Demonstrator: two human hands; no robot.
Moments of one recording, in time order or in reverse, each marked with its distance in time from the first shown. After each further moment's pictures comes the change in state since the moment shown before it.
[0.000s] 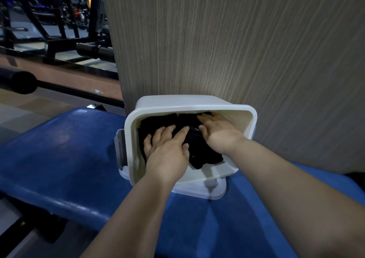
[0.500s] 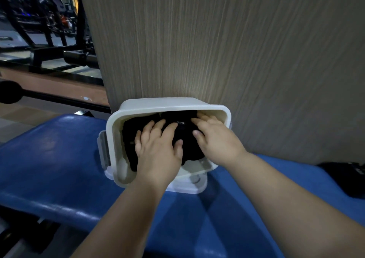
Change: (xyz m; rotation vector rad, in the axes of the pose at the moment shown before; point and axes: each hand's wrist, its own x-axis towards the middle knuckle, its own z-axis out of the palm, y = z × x) left_hand -0.022 0.033 -0.012 -0.085 0.174 0.082; right_hand -0.071 -0.001 -0.024 0.110 0.257 -0.040
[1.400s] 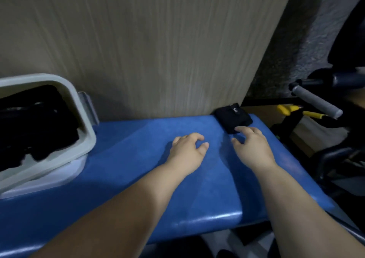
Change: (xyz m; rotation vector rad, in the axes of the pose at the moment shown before) left_hand -0.090 0.257 0.199 -0.359 -0.744 0.148; right_hand -0.267 0.271 -0.058 0.132 0.166 0.942
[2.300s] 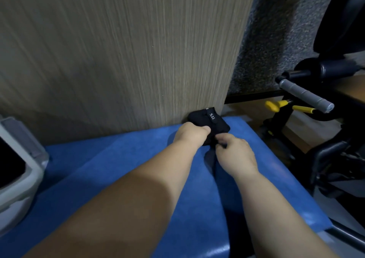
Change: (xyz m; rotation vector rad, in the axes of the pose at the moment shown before) left_hand 0.121 0.065 0.056 -0.288 0.014 -0.351; right_hand 0.038 0.019 0.011 0.096 -0.021 0.103
